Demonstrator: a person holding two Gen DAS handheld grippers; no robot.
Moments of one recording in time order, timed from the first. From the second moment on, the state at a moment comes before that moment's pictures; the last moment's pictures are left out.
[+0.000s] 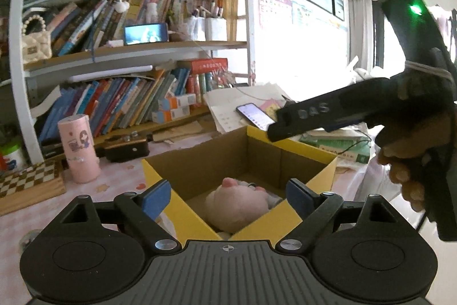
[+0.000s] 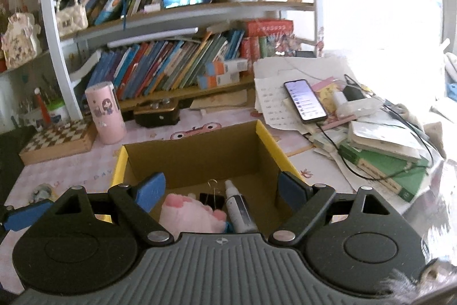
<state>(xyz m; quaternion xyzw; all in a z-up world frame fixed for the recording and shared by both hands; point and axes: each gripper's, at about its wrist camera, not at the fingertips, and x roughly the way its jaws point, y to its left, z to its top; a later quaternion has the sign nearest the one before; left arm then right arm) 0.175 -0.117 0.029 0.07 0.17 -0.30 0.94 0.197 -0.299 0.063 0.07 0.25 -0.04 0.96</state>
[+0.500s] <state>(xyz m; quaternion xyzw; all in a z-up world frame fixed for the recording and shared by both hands) 0.113 -0.065 0.022 0.06 0.20 -0.27 0.94 0.093 -0.270 0.049 0.07 0.25 -0.07 0.96</state>
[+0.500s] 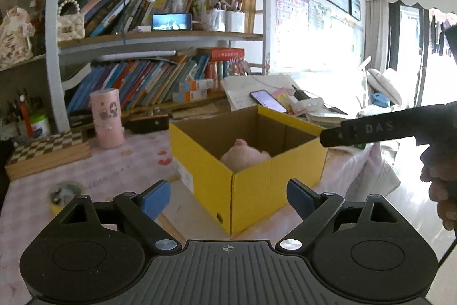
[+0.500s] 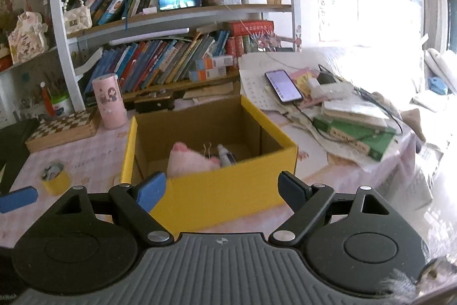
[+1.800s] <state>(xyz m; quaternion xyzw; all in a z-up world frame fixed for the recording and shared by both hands) 0.052 0.028 -0.013 0.06 0.27 -0.16 0.95 0.027 -0.148 -0.022 0.06 0.35 0.04 0.93</state>
